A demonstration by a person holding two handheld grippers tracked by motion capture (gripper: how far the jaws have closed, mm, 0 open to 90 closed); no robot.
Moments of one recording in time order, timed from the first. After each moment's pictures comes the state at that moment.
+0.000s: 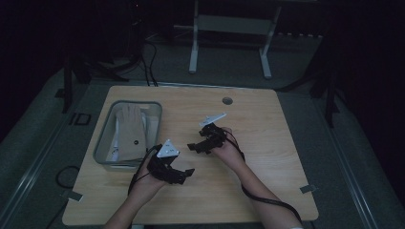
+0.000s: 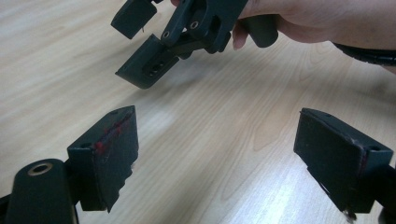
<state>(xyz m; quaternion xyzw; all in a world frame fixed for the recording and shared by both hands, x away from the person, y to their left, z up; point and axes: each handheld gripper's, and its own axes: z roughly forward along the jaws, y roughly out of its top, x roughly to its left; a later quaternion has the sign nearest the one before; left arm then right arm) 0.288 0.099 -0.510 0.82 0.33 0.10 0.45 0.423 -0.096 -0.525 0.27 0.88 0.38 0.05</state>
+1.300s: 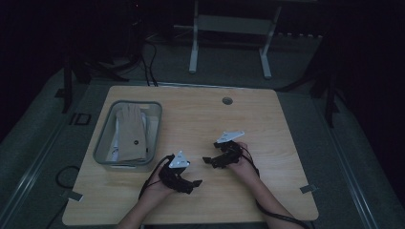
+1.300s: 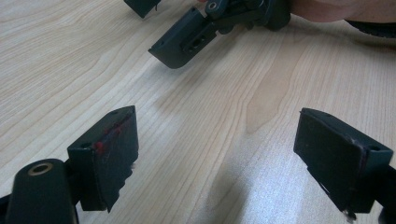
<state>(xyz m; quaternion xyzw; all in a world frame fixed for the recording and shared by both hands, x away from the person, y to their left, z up) 0.293 0.074 -0.561 0.85 0.29 0.08 0.44 0.396 -0.157 -0.568 0.26 0.87 0.41 0.07</state>
